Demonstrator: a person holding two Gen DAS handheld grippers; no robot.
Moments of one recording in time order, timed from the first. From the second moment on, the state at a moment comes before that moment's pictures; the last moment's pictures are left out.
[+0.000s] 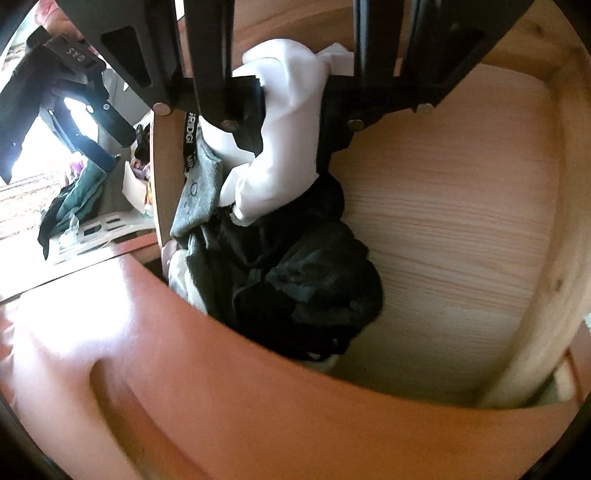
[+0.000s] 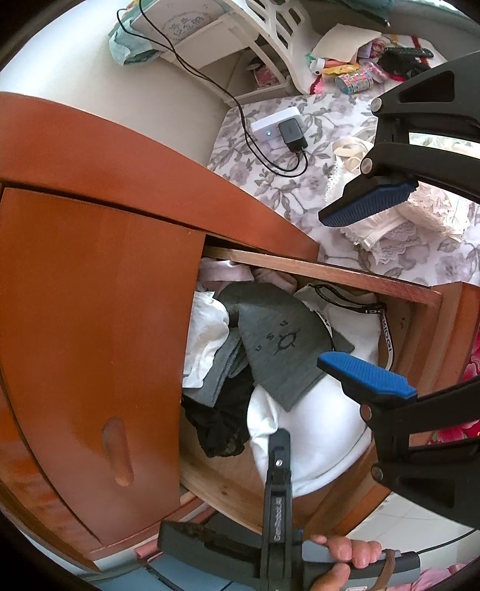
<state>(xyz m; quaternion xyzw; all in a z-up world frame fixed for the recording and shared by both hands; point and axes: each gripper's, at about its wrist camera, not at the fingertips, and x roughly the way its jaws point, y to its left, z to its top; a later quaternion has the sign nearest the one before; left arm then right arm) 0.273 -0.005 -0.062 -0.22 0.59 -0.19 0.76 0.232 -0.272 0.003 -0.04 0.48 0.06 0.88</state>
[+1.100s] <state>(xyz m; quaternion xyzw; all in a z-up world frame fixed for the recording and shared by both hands) 0.255 0.063 -0.060 -0.22 0.52 -0.15 0.81 0.301 -0.213 -0.037 0.02 0.52 0.07 0.85</state>
